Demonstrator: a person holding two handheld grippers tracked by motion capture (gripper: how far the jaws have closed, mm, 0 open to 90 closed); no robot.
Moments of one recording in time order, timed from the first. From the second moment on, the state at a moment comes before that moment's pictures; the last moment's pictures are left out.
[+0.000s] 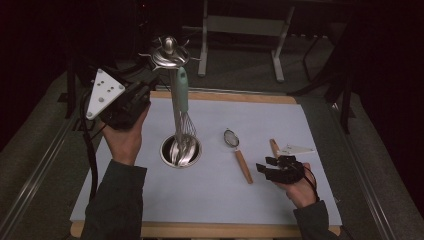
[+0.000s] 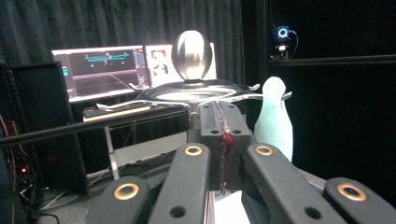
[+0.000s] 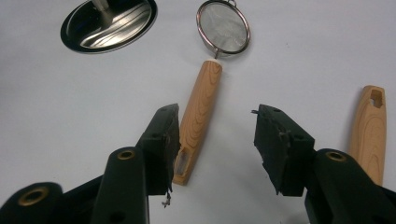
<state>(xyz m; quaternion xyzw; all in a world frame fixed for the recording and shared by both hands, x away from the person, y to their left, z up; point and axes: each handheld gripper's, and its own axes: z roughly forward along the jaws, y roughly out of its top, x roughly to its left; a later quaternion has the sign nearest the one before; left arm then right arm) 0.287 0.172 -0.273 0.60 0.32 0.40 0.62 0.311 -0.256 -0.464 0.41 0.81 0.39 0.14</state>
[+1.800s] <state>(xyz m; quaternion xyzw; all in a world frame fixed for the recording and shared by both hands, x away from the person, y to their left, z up) 0.330 0.203 -0.260 0.60 0.37 0.42 0.58 0.311 -0.257 -0.465 0.41 0.81 0.39 0.14</state>
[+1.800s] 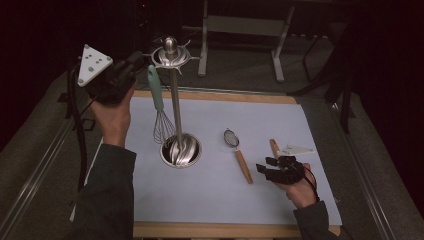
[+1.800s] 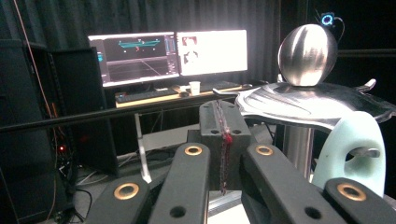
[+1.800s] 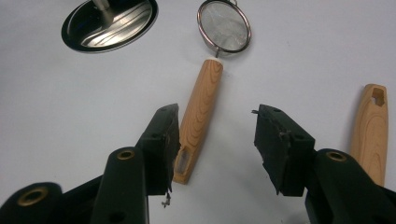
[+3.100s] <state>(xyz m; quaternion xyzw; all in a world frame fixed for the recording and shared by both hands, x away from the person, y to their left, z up) 0.291 0.257 -0.445 0.63 0.48 0.34 0.52 0.315 -0.242 -0.483 0.40 0.84 0.35 0.15</state>
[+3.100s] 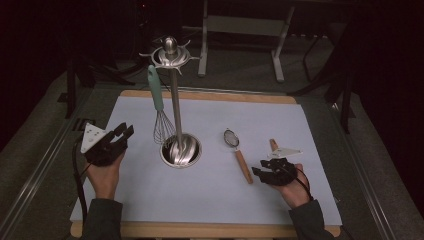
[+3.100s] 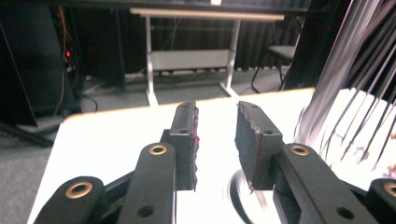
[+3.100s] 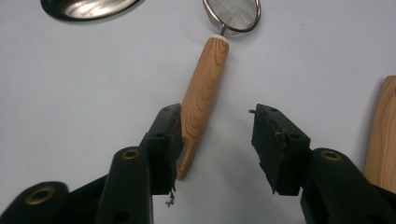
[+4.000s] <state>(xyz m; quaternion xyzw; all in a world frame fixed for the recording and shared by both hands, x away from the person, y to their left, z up) 0.280 0.251 -0.537 0.67 0.51 0.30 0.46 0.322 -0.233 -0.518 0.40 0.86 0.28 0.19</state>
